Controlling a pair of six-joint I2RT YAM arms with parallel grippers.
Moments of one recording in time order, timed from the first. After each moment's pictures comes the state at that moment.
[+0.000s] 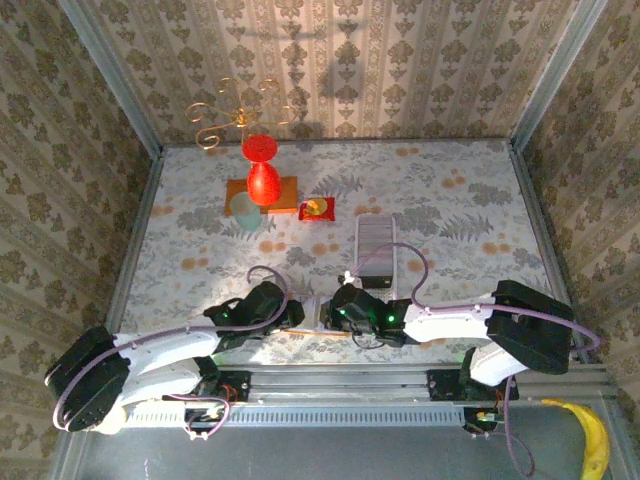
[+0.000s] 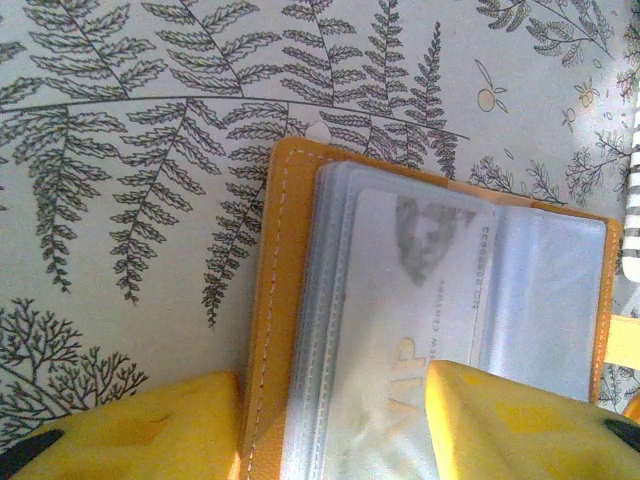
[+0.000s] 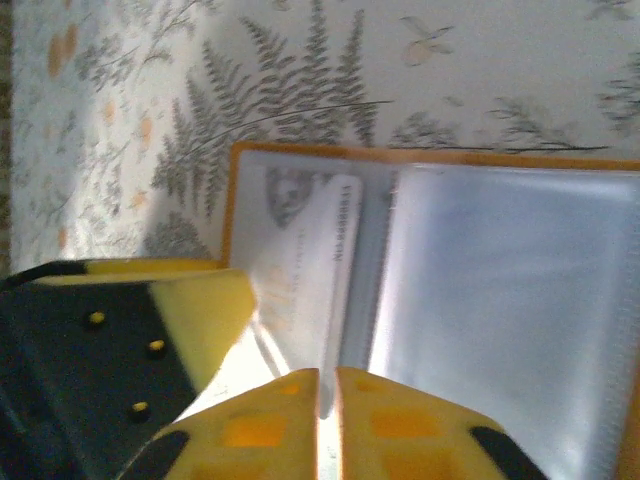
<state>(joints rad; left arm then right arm) -0.95 1.05 0.29 -0.12 -0.02 -1.04 1.11 1.48 0.59 0.12 0.13 1.16</state>
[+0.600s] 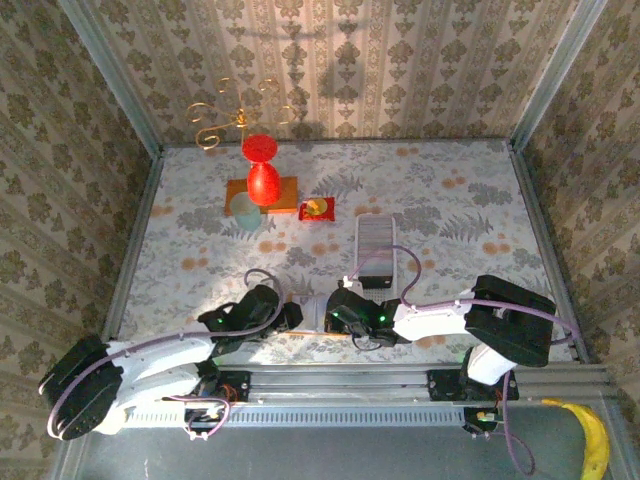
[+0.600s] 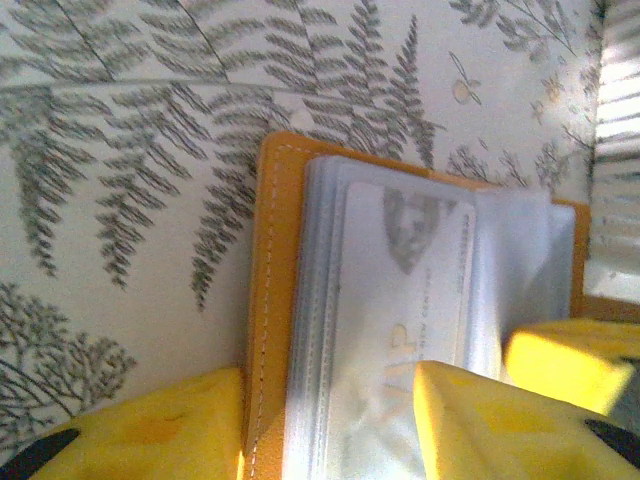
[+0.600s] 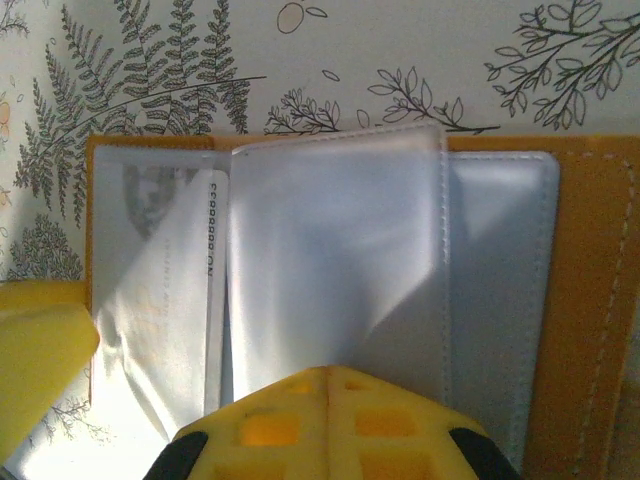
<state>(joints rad) -0.94 0.97 0.23 -0.08 0.02 -1.04 1.11 1.58 0.62 0.08 0.15 1.15</state>
